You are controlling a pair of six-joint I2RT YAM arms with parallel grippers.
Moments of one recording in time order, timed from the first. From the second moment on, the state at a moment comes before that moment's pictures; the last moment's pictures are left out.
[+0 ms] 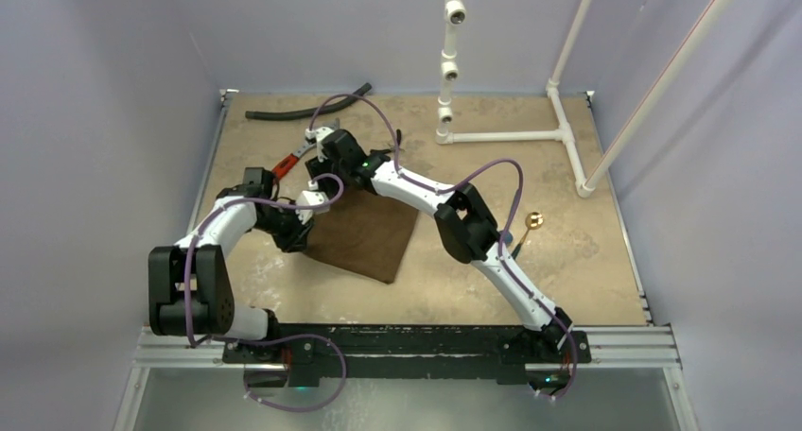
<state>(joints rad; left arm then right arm) 0.04 1.41 0.80 -0.80 0.58 0.97 0.87 2.57 2.27 -0.39 -0.11 0.24</state>
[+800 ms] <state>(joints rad) 0.04 1.40 0.75 -0.72 0.46 0.98 0.81 2.65 2.30 -0.25 -0.25 0.12</state>
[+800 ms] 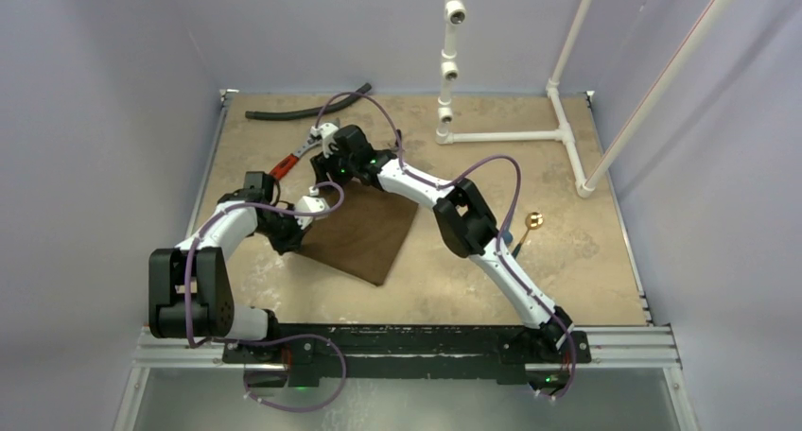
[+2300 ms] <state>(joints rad) 0.01 1.41 0.81 -0.59 0.36 1.00 0.76 2.33 1.83 0.00 -0.09 0.16</state>
